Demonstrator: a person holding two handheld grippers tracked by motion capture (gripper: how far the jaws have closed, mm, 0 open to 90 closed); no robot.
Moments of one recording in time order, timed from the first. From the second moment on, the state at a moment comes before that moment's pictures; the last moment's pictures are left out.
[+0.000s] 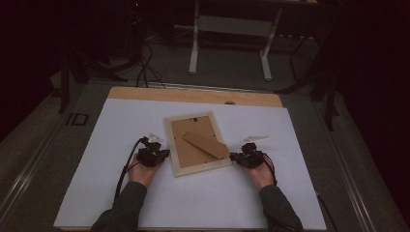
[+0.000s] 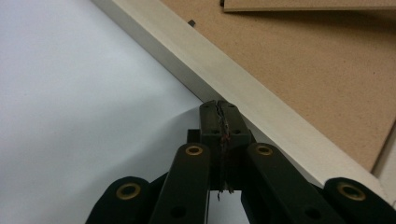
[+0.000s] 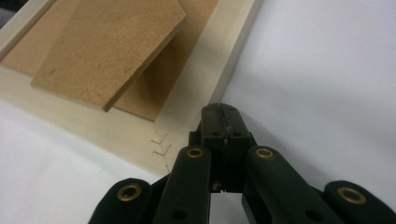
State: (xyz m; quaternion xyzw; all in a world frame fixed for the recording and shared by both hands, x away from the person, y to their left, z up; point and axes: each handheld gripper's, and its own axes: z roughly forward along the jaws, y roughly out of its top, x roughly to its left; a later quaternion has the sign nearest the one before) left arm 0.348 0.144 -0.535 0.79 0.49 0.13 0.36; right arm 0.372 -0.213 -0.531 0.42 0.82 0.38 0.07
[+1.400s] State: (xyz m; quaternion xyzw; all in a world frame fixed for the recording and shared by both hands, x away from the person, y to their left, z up) left arm 0.327 0.173 -0.533 0.80 0.46 0.12 0.37; right arm 0.308 -0.190 -0.532 0.32 0.87 0.38 0.05
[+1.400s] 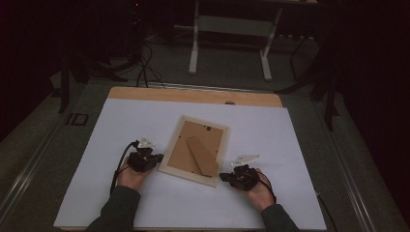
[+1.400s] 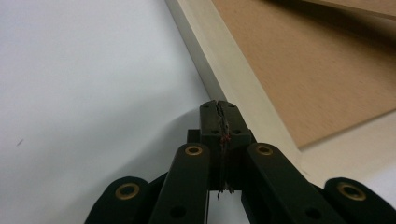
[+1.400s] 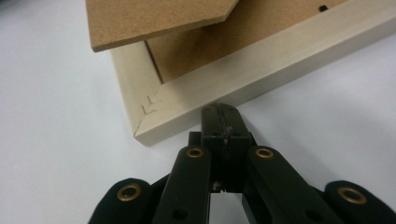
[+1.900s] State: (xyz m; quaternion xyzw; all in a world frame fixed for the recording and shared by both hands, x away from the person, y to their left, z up) left arm 0.293 0.200 -0.526 0.78 0.48 0.13 0.38; right arm 0.306 -0.167 -0.532 0.29 0.88 0.37 0.04
